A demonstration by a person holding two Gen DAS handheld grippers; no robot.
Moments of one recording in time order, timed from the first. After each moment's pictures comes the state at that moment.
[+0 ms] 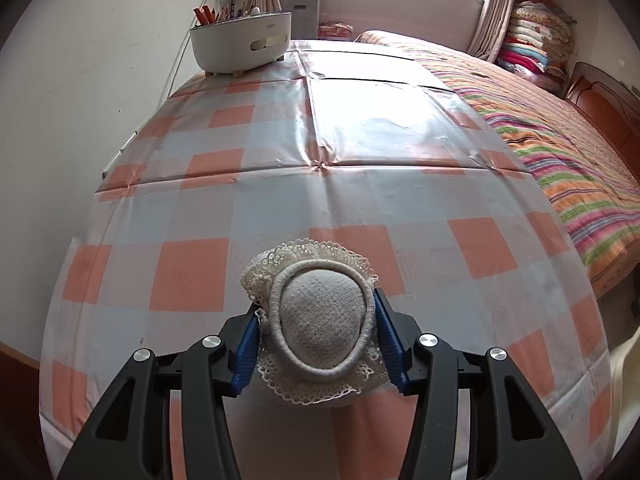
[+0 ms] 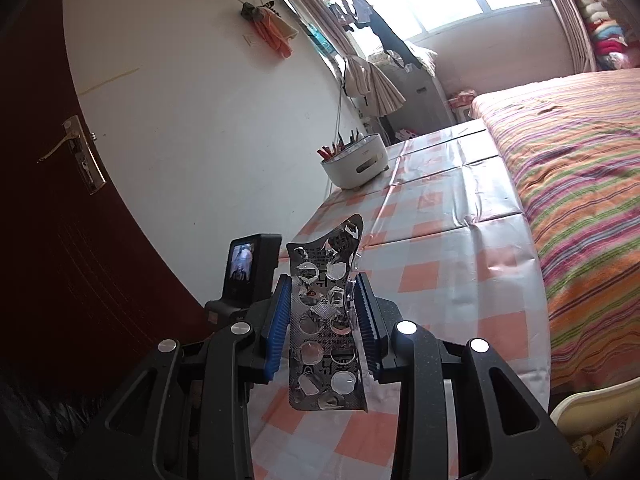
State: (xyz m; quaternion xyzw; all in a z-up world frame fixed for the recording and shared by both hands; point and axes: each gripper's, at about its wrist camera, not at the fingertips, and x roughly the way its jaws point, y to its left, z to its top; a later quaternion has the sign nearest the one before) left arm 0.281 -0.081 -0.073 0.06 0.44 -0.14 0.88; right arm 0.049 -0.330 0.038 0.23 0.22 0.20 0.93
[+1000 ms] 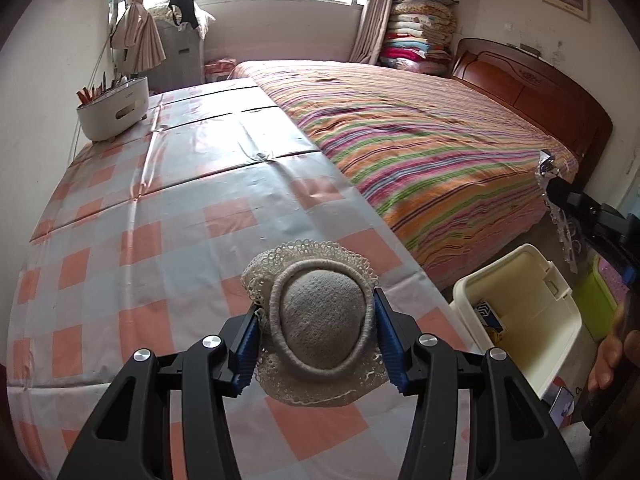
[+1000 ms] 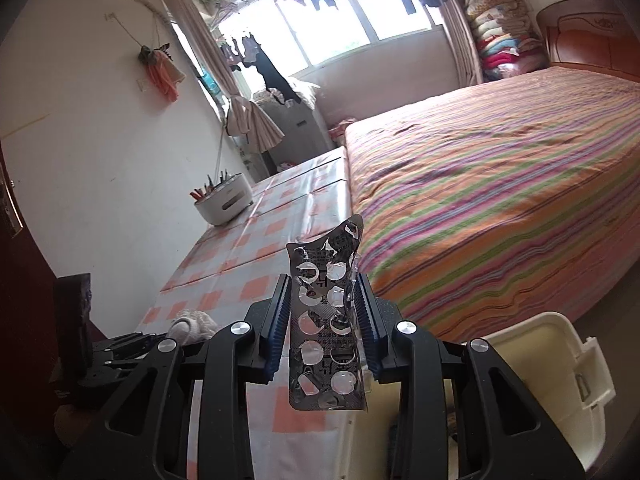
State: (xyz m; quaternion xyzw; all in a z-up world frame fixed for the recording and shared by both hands) left arm 0.121 -0.192 -0.022 0.09 0.38 -0.32 0.86; right arm -0.030 -0.464 -0.005 0.25 0.21 -0.02 0.95
